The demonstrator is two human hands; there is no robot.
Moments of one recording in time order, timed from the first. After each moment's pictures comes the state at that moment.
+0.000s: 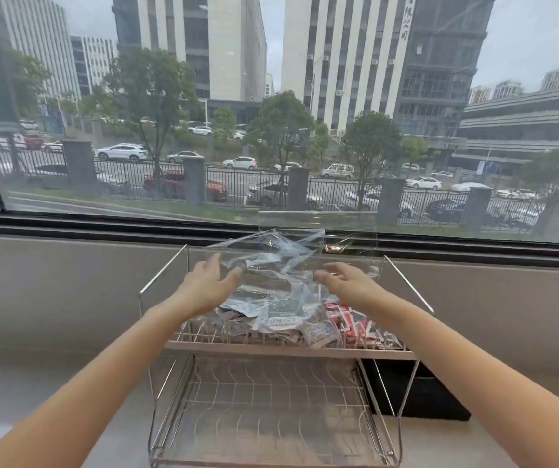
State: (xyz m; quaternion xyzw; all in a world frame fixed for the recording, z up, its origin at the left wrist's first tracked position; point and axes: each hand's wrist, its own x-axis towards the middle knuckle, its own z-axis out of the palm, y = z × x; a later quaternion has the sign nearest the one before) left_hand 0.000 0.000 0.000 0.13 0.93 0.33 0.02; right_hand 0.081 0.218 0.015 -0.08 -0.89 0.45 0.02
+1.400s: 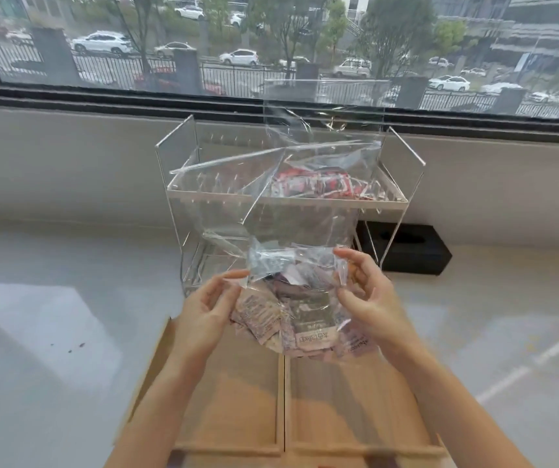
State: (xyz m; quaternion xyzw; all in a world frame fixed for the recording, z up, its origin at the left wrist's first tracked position) left_hand 0.217 -0.041 -0.136 0.10 0.70 0.71 0.02; right_hand 0.273 0.168 -0.106 -0.01 -0.79 0.60 0.11
